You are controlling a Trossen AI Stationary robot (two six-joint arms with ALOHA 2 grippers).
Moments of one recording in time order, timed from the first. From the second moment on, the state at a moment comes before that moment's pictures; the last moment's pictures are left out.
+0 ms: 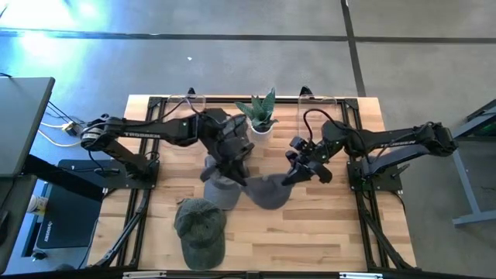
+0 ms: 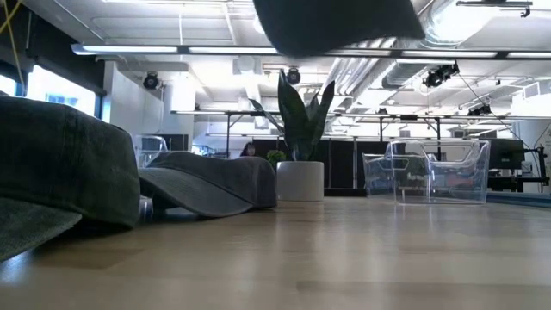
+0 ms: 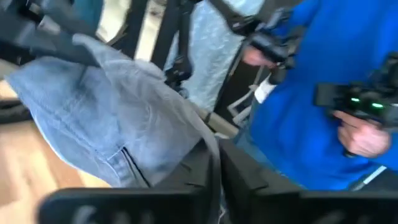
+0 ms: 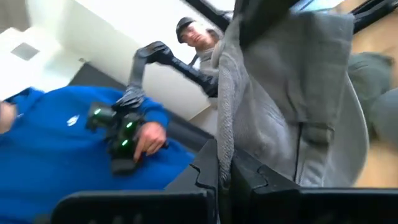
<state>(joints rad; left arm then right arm) 0.05 1.46 1.29 0.00 0.93 -0.17 0.04 1.14 0.91 0.16 -0.65 0.90</state>
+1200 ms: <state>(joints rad) 0.16 1.41 1.29 0.16 0.84 -0.33 0.03 1.24 0.95 0.36 -0.74 0.68</state>
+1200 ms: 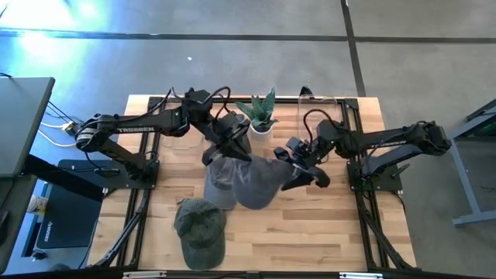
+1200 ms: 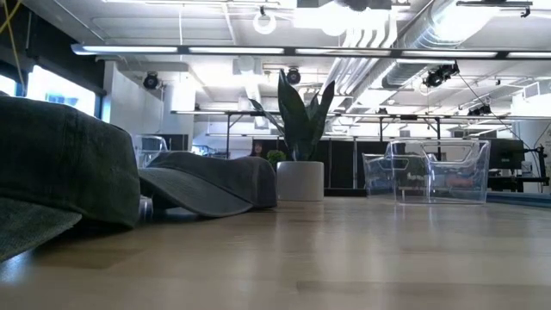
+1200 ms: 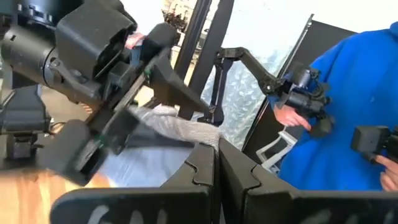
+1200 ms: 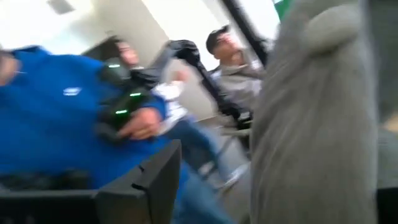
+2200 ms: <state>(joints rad) 0.12 1.52 1.29 0.39 0.95 -0.59 0.03 1.25 1.19 0.13 -0.68 0.43</state>
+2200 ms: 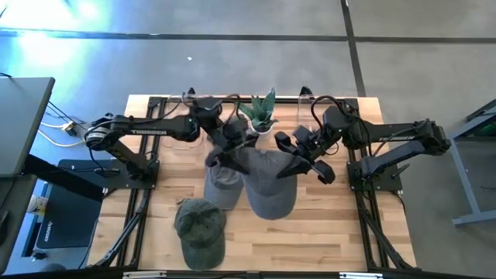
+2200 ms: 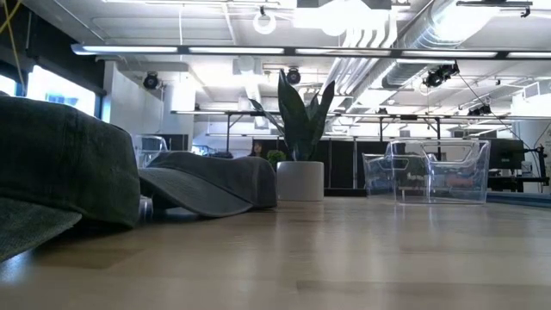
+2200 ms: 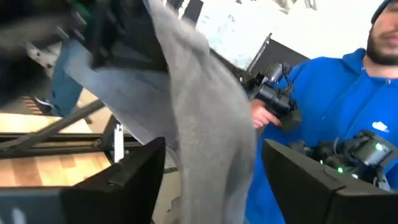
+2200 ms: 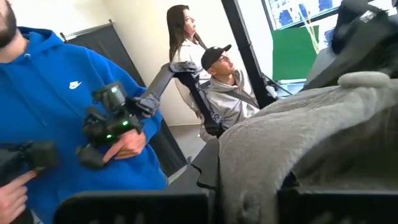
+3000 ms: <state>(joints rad) 0.07 1.43 1.29 0.61 1.02 -0.65 0.03 1.18 1.19 0.12 -0.68 0.56</state>
